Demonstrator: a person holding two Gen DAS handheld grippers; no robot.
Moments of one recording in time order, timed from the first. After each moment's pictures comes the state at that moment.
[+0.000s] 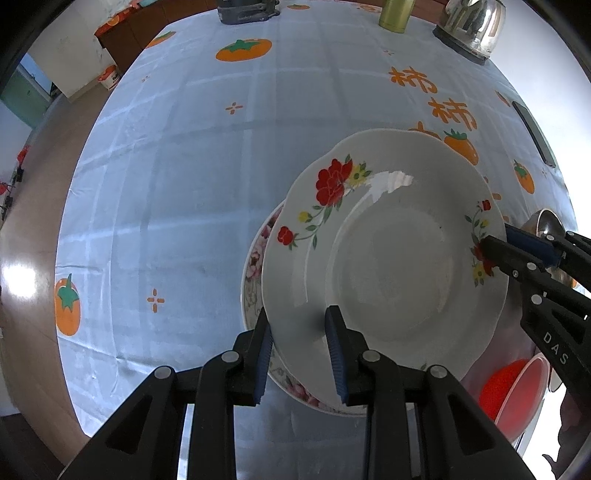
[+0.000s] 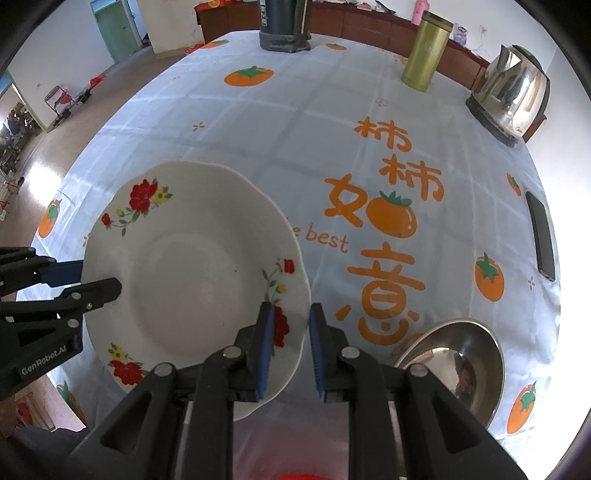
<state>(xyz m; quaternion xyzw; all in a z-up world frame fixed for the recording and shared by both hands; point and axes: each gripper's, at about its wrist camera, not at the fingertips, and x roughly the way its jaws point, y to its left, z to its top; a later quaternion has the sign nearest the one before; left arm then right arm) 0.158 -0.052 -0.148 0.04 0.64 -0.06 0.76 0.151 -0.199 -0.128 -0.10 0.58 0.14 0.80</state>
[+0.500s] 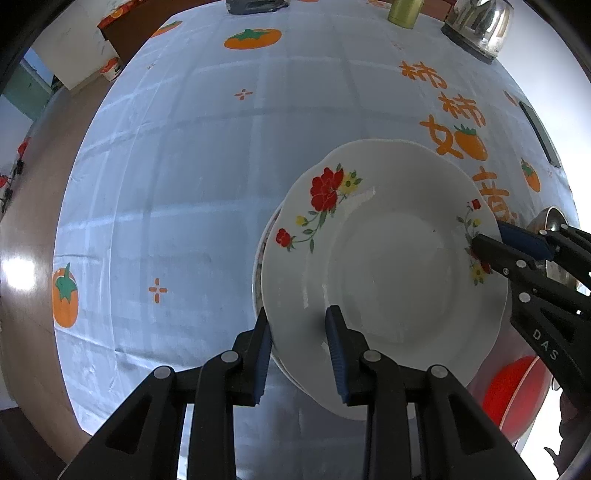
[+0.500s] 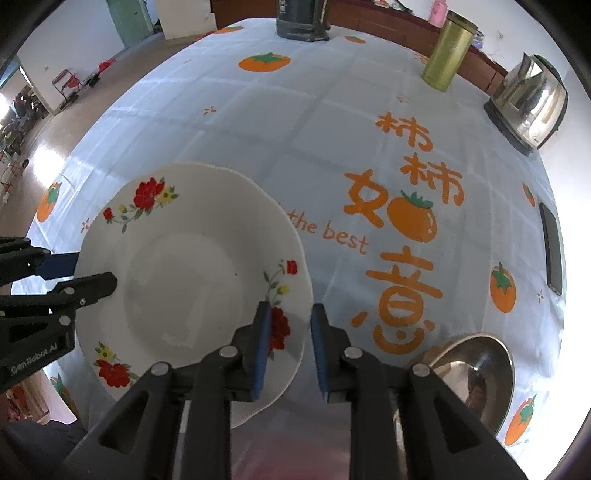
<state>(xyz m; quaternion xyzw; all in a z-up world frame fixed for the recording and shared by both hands) 0.156 -0.041 -0.155 0.03 0.65 -0.05 0.76 0.154 -0.185 -0.143 -0.12 0.59 0.16 0.78</state>
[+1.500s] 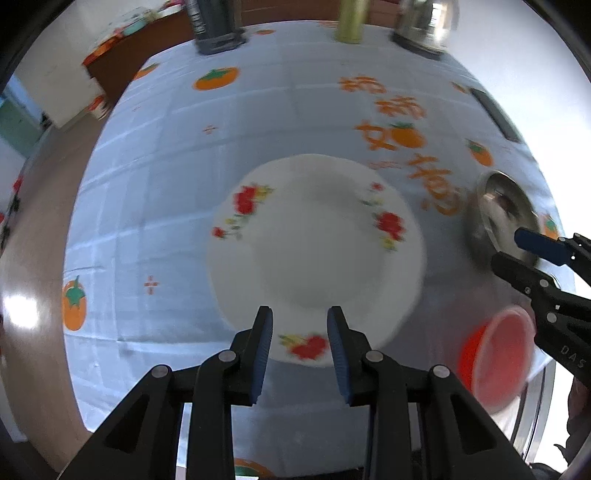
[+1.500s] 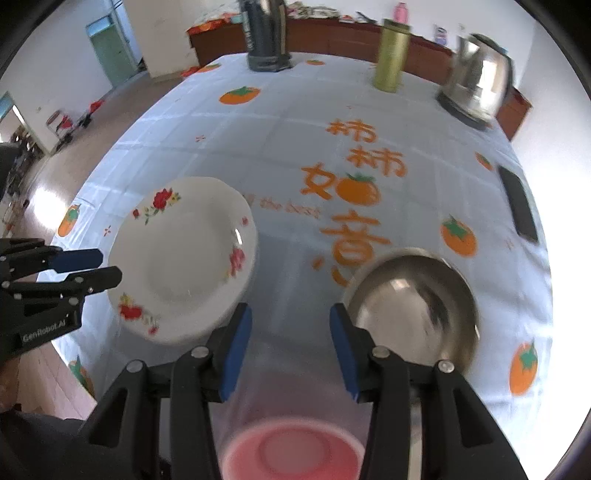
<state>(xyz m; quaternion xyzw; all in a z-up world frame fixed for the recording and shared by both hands) 0.102 -0.084 -0.112 0.07 0.61 -0.10 0.78 0.084 -0.246 -0.094 -0.06 0.55 0.13 0.82</state>
